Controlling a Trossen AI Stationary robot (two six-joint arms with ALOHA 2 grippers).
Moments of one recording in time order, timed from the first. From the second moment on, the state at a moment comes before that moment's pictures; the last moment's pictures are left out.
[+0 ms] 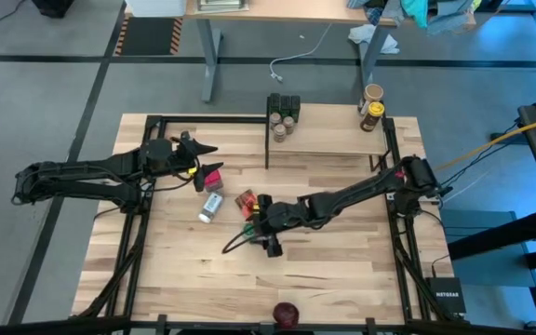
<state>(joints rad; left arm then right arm) 0.21 0.77 0.56 -0.08 -0.21 -0.07 0.22 1.88 1.23 0.05 0.05 -0.06</state>
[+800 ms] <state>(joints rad) 0.21 0.77 0.56 -0.09 -0.21 -0.07 0.18 1.98 1.25 0.13 0.00 -0.11</state>
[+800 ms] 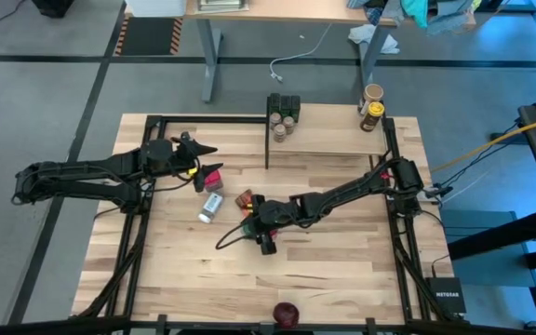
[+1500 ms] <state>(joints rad) 0.21 0.77 0.56 -0.10 -0.21 -0.07 0.18 1.81 1.28 0.04 0.19 -0.16</state>
